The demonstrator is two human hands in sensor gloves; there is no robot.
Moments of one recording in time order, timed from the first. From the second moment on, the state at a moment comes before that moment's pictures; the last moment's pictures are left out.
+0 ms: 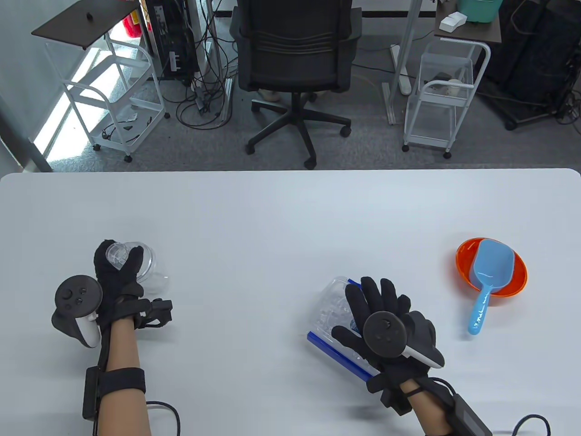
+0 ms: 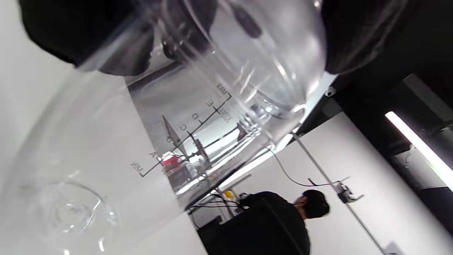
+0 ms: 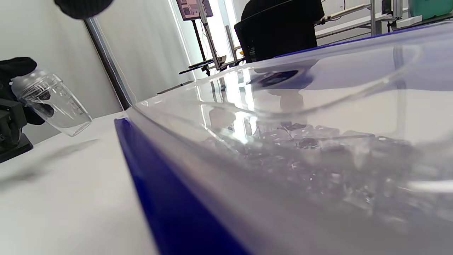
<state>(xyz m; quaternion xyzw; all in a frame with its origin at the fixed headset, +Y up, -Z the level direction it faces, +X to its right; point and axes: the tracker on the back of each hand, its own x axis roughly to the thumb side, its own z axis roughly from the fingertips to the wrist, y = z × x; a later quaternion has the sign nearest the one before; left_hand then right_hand) -0.356 -0.686 -0.332 0.24 0.14 0.48 0.83 0.148 -0.677 -0.261 0.19 0.04 0.97 0.15</state>
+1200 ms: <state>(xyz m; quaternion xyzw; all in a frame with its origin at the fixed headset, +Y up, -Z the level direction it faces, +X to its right) -0.082 -0.645 -0.279 0.00 -0.32 0.62 0.72 0.135 -0.653 -0.231 0.24 -0.12 0.93 0.25</state>
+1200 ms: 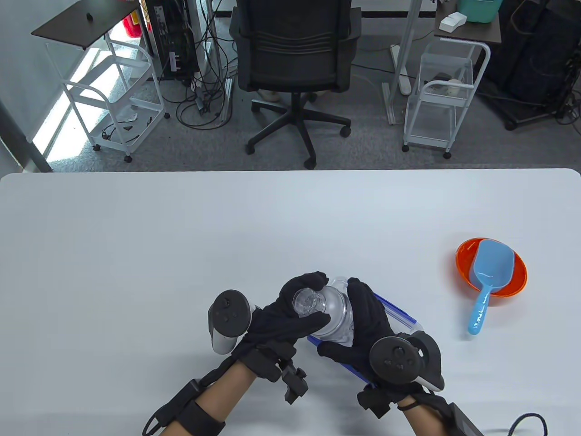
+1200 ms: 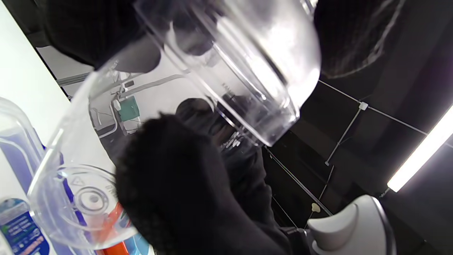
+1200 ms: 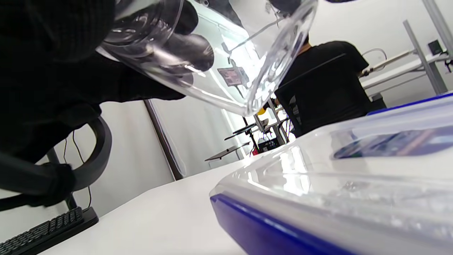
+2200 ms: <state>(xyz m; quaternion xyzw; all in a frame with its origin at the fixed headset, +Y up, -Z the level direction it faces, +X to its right) -0.272 -0.649 -0.359 0.20 -0.06 0.32 0.92 0.165 -0.641 -0.236 0.18 -0.18 0.91 0.33</state>
